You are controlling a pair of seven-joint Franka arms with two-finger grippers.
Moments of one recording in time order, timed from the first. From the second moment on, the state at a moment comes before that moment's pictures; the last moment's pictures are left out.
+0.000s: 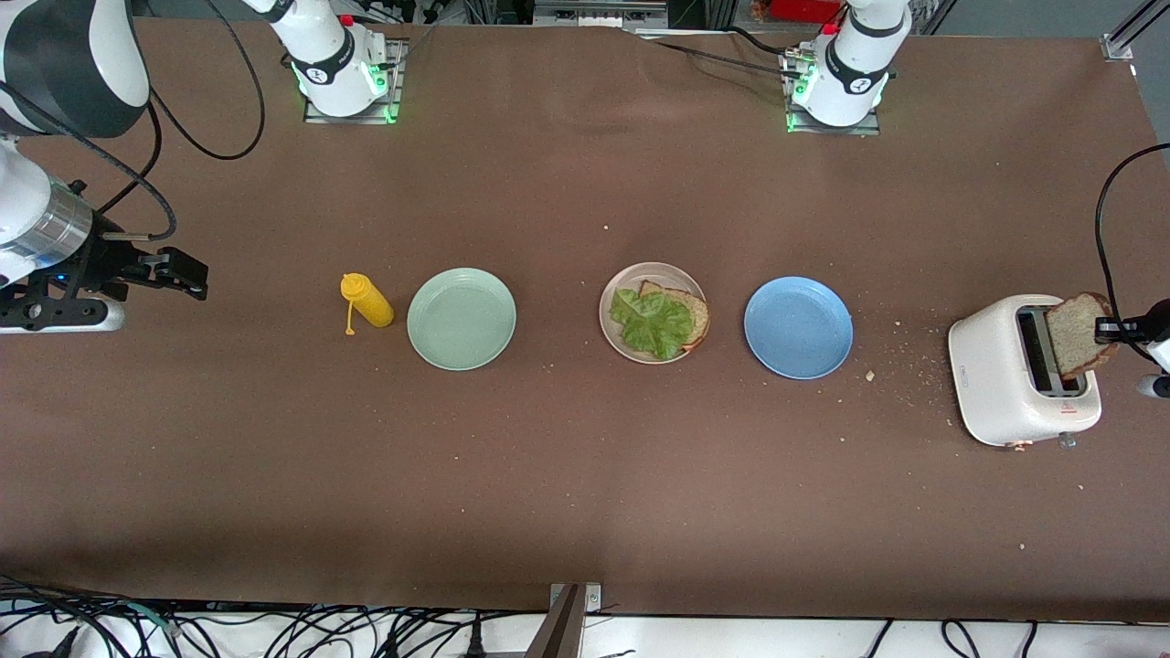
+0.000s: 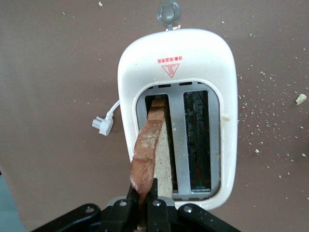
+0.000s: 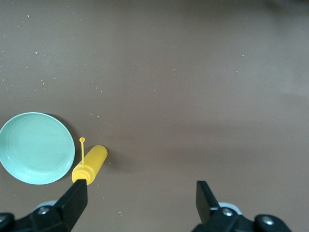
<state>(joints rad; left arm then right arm) 0.45 0.47 -0.19 -1.46 0.28 1.73 0.28 0.04 0.19 0.03 -1.53 -0.08 1.71 0.03</state>
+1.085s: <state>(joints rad) 0.38 0.36 -0.42 -1.35 0.13 1.45 0.30 0.04 0.19 0.02 -1.53 -0.06 1.70 0.03</state>
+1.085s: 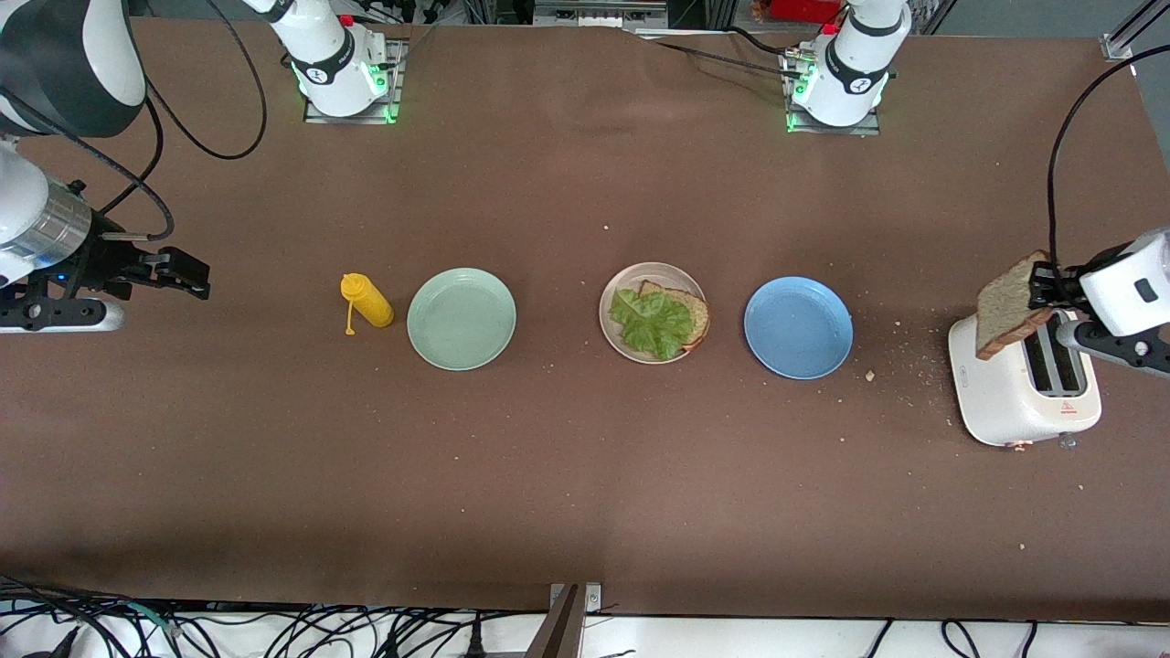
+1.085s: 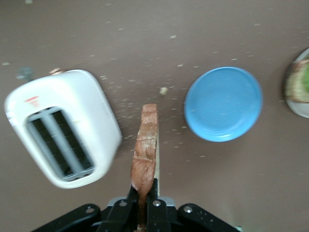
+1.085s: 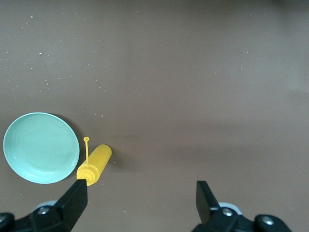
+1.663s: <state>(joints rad) 0.22 0.47 -0.43 -1.39 -0.29 1.43 0.15 0.04 0.20 0.02 -1.53 -0.06 1.70 0.03</state>
